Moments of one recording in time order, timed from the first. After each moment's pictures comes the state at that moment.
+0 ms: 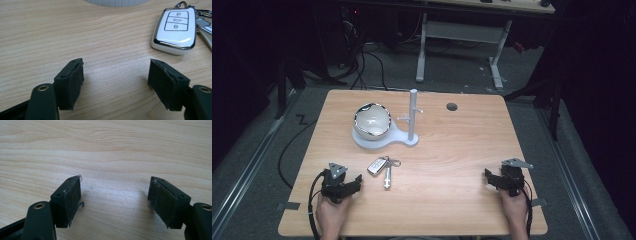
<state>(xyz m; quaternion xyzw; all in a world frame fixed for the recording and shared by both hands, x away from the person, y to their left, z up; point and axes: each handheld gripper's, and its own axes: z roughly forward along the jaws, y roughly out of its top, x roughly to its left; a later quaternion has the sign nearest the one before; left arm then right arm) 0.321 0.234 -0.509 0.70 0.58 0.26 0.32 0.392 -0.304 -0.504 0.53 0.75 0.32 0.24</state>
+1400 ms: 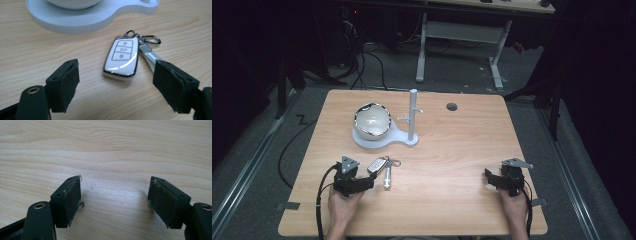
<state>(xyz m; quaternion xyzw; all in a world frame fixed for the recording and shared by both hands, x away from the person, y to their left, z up) 0.334 0.198 -0.483 0.72 0.54 0.22 0.39 0.392 -0.304 -0.504 0.53 0.75 0.32 0.24</state>
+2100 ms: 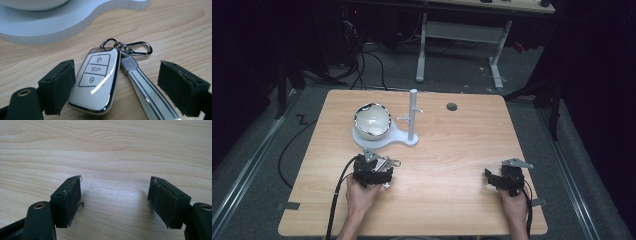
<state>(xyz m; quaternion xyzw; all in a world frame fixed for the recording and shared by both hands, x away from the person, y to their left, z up) 0.370 0.156 -0.493 0.75 0.53 0.21 0.34 0.392 -0.304 -0.504 0.53 0.75 0.32 0.24</state>
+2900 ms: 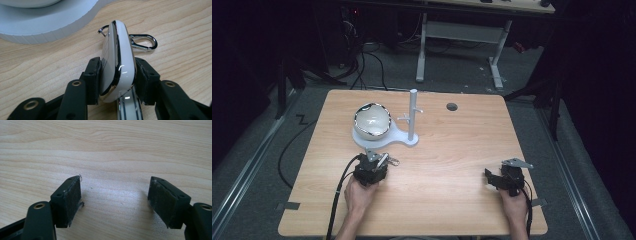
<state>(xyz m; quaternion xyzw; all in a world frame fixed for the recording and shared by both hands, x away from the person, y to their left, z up) 0.374 0.158 -0.497 0.77 0.52 0.21 0.31 0.392 -0.304 -0.504 0.53 0.75 0.32 0.24</state>
